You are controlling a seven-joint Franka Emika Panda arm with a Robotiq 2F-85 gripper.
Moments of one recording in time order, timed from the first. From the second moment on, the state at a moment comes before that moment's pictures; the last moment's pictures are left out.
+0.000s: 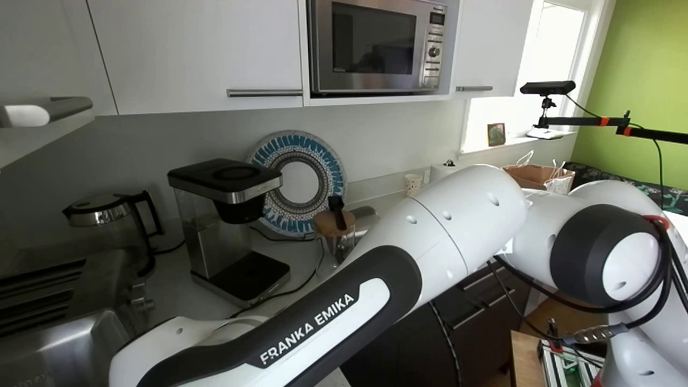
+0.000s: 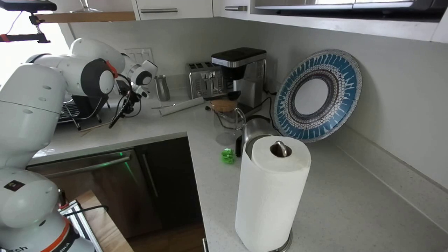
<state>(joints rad) 0.45 0.74 0.27 -1.33 0.41 1.71 0.78</state>
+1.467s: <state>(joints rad) 0.61 0.62 0.22 -1.42 0.19 1.84 1.11</state>
